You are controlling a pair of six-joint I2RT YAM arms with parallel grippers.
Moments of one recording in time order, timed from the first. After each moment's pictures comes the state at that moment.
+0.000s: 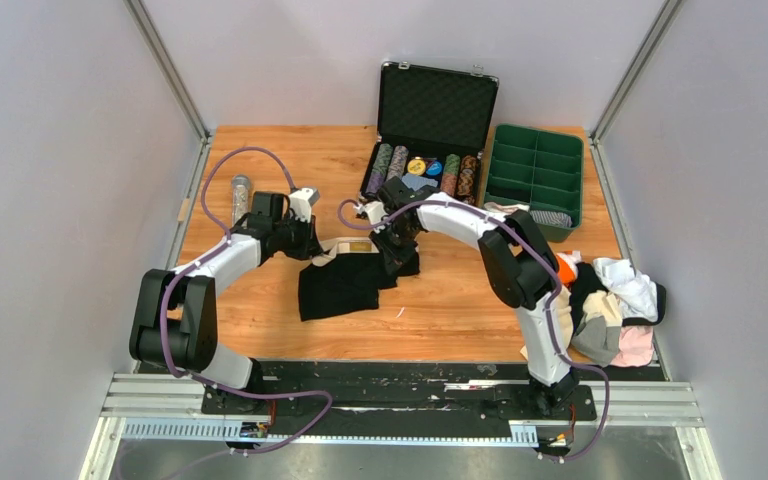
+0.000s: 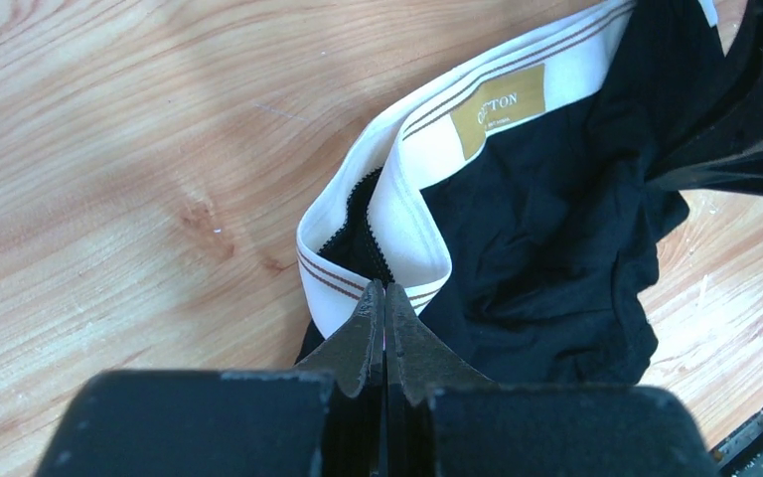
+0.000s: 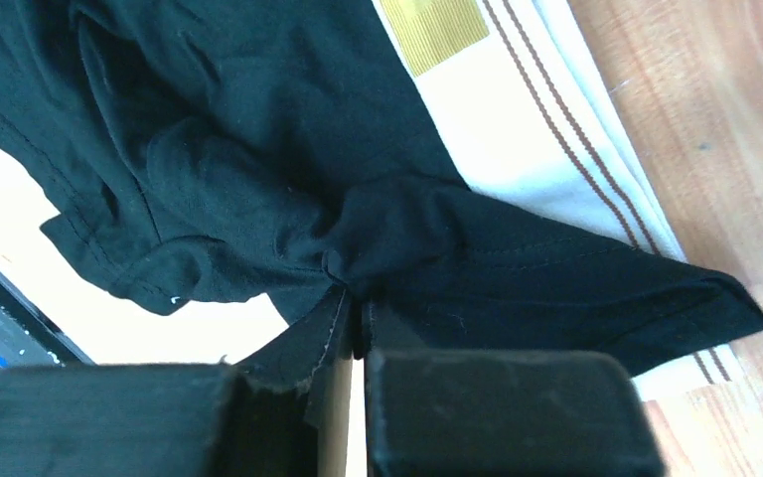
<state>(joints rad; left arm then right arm) -0.16 1.48 0.81 -0.19 0.44 0.02 0.68 2.17 1.66 -0.77 -0.38 -0.13</state>
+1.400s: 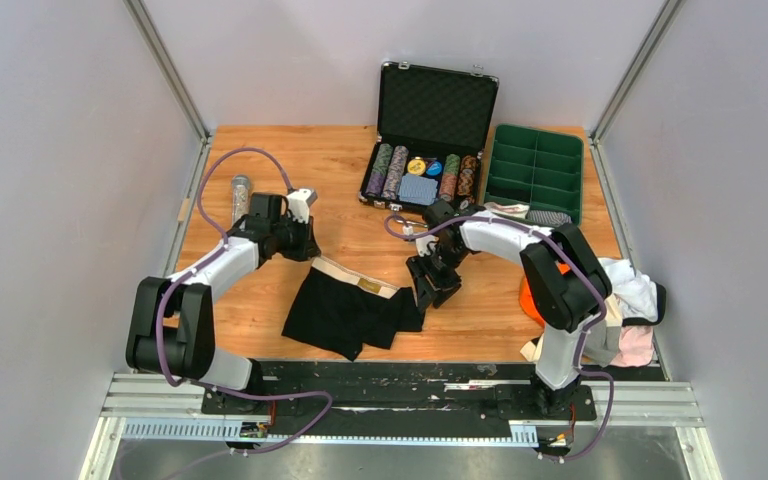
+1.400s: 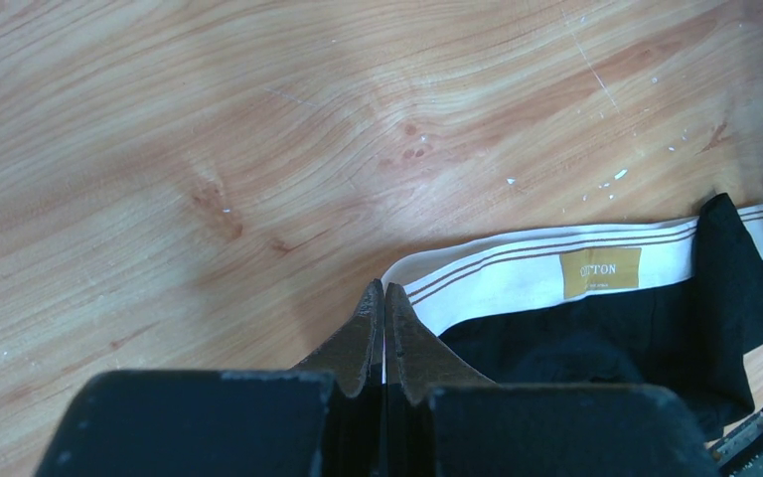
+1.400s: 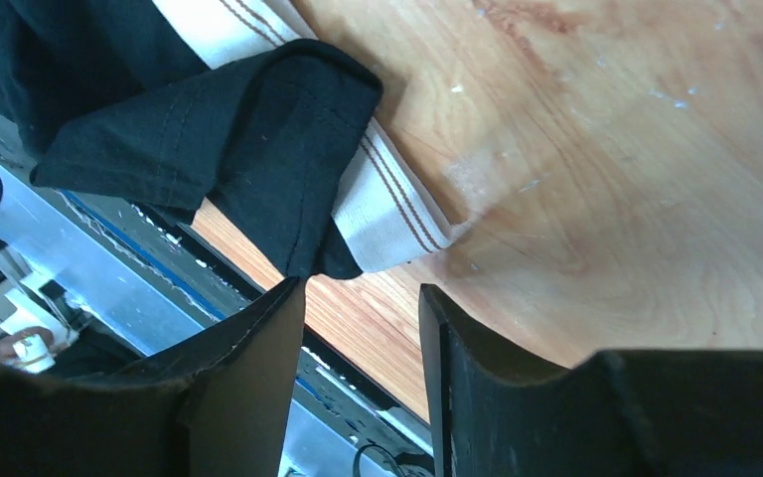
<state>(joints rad) -0.16 1.45 0.79 -0.21 0.41 0.00 0.57 1.86 1.19 -0.83 -0.51 0.04</state>
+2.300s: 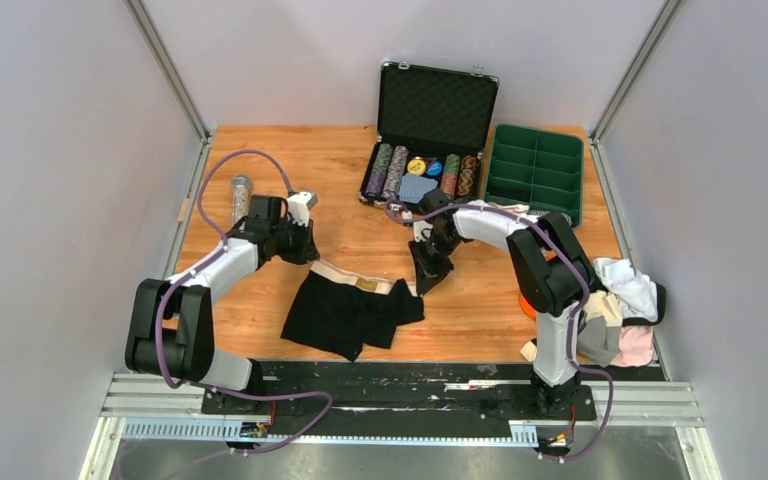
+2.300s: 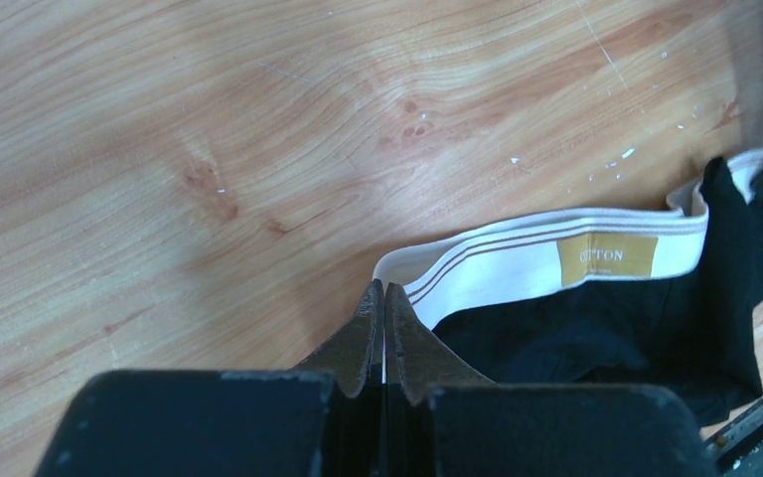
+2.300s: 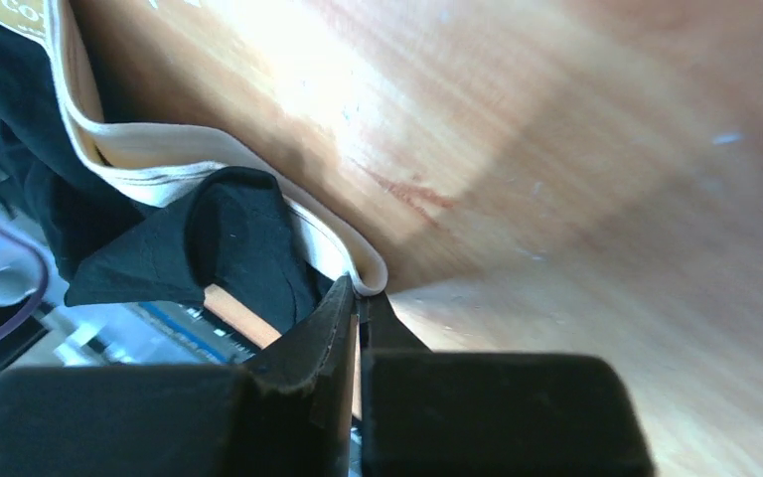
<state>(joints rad) -0.16 1.43 0.77 -0.22 0.41 0.01 0.54 2.00 1.31 -0.78 -0.52 0.19</state>
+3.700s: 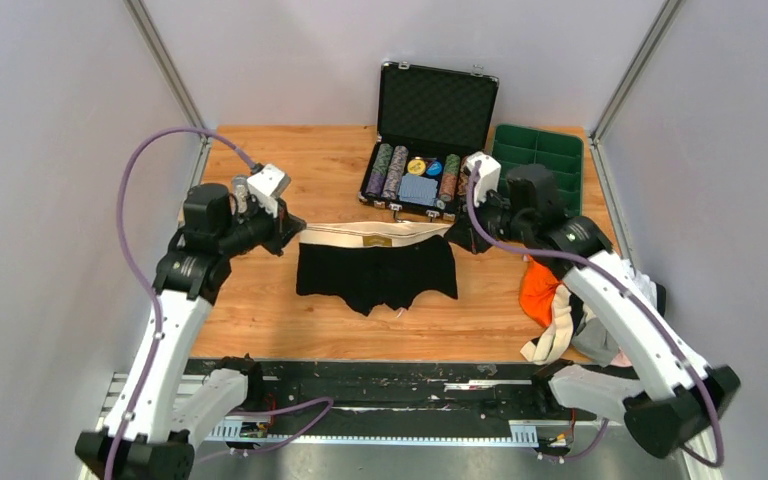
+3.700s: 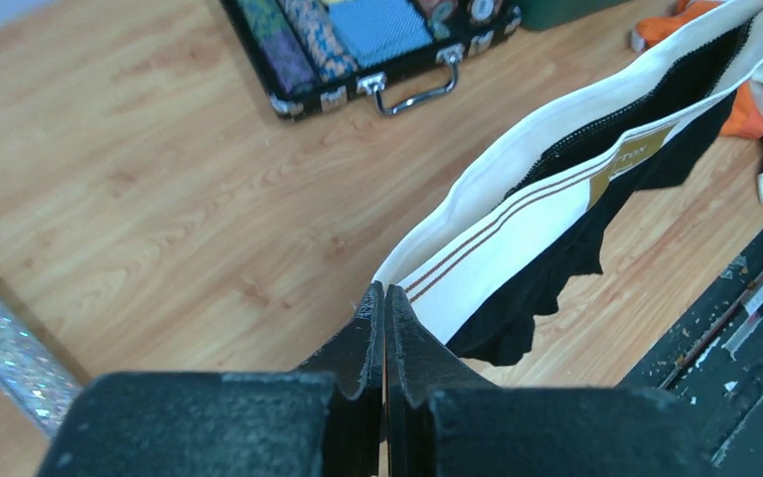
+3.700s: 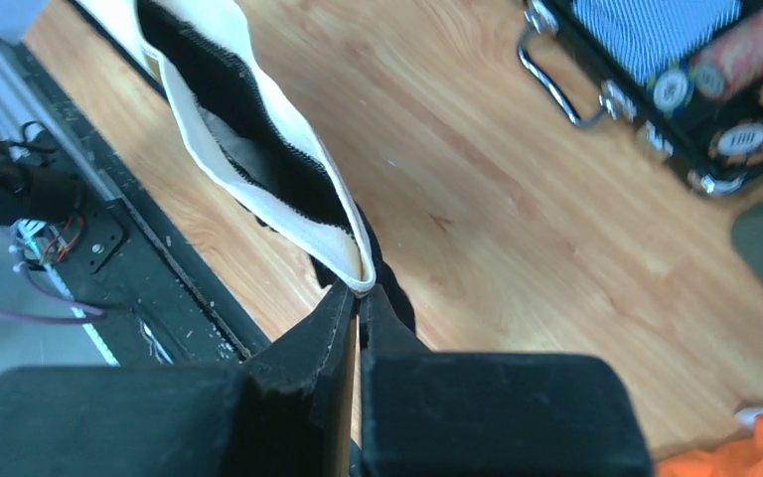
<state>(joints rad) -0.16 0.86 1.03 -0.59 0.54 0.16 0.51 1.08 1.21 -0.67 -0.38 0.05</state>
